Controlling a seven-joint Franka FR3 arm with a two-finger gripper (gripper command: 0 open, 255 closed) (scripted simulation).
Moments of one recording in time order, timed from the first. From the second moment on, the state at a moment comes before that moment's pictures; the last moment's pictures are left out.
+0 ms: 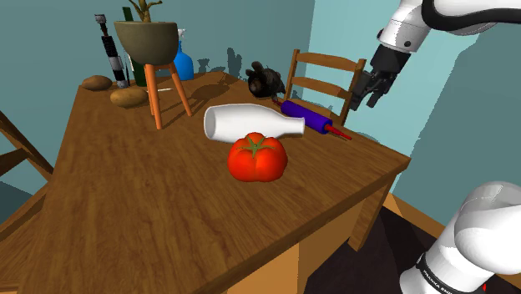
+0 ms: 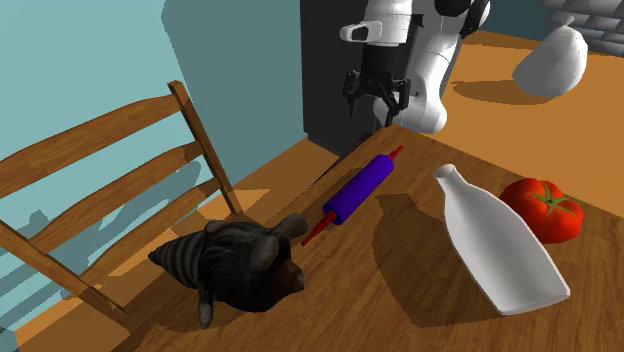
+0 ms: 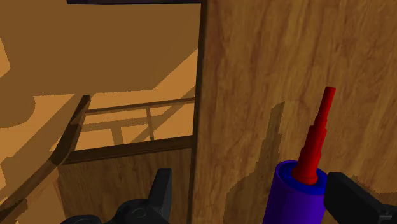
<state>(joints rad) 0.02 -0.79 -0.06 -2.29 0.06 1.70 0.04</state>
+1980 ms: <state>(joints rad) 0.05 -0.22 0.04 -1.92 0.11 1.70 0.23</state>
